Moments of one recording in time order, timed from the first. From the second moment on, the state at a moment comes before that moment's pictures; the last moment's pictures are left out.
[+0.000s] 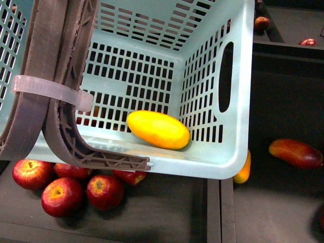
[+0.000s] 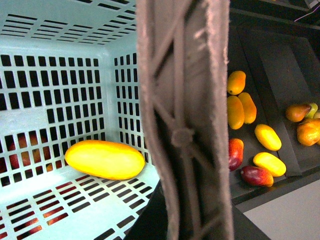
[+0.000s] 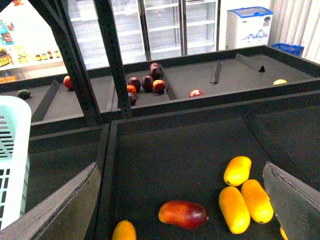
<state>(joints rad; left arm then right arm) -0.47 1.35 0.95 -0.12 0.14 -0.32 0.28 0.18 0.07 0.07 0.54 0.13</state>
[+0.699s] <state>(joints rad) -0.47 1.35 0.95 -0.12 0.14 -0.32 0.00 0.00 0.01 0.00 0.00 0.00</state>
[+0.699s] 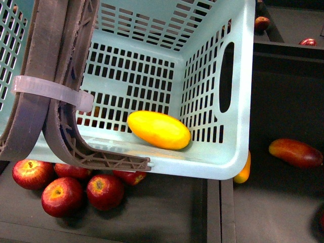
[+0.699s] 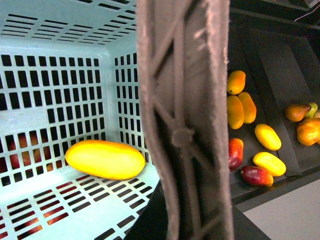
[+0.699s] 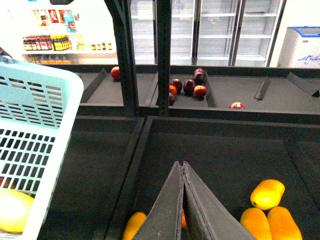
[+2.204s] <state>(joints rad) -0.47 1.35 0.95 -0.12 0.14 -0.32 0.00 0.01 0.01 0.00 0.00 0.00</state>
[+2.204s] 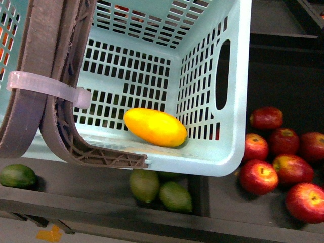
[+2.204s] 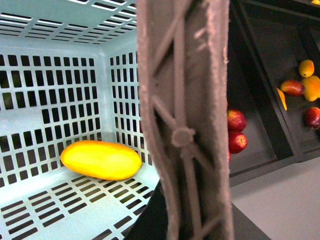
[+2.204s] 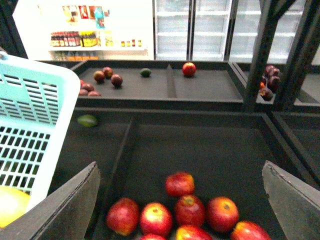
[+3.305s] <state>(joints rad) -0.48 1.35 0.95 -0.12 0.16 -0.32 -0.12 0.57 0.12 0.32 0.27 0.15</state>
